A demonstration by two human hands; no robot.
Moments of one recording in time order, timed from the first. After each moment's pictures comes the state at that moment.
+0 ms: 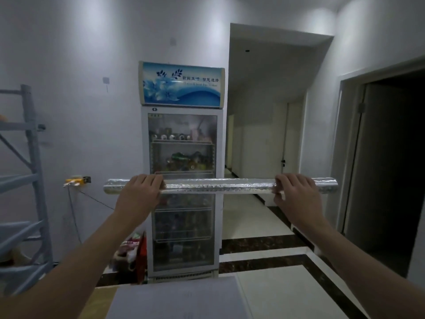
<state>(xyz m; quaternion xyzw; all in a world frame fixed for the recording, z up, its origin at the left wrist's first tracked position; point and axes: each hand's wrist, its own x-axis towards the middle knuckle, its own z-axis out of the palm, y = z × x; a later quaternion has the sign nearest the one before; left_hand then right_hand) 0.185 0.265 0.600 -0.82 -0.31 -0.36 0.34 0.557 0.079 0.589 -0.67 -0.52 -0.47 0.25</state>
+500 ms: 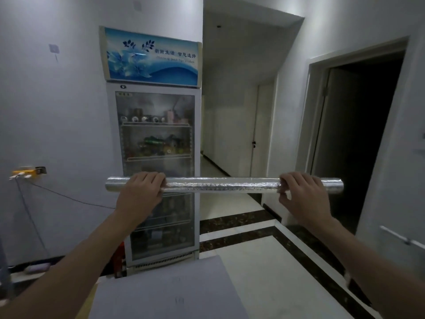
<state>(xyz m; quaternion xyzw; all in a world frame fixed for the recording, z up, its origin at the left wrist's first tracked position) 0.205 0.303 0.569 -0.86 -0.21 -0.39 0.24 0.533 0.043 0.561 -0.73 -0.49 -0.44 0.18</state>
